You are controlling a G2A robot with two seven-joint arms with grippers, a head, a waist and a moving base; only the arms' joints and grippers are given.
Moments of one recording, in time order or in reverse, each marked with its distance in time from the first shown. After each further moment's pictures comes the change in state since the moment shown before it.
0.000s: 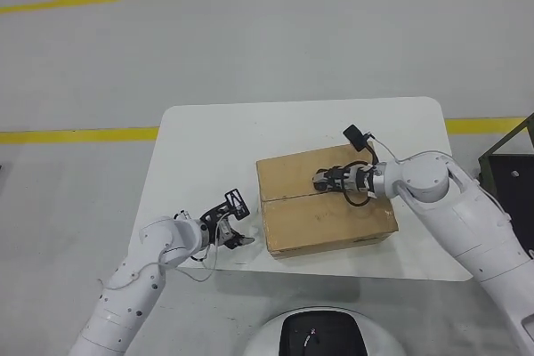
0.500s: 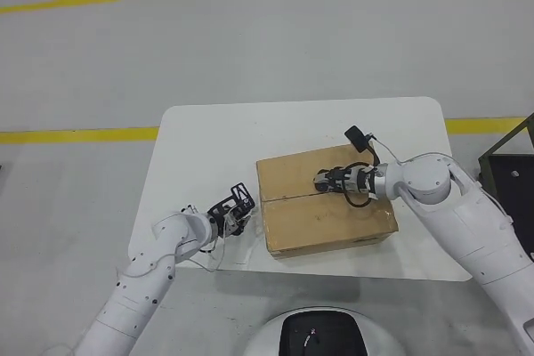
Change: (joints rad) left arm -0.080 -0.055 0.081 0.119 0.074 0.094 0.055; right arm -0.017 0.004 0.013 -0.029 -0.010 0.019 -0.005
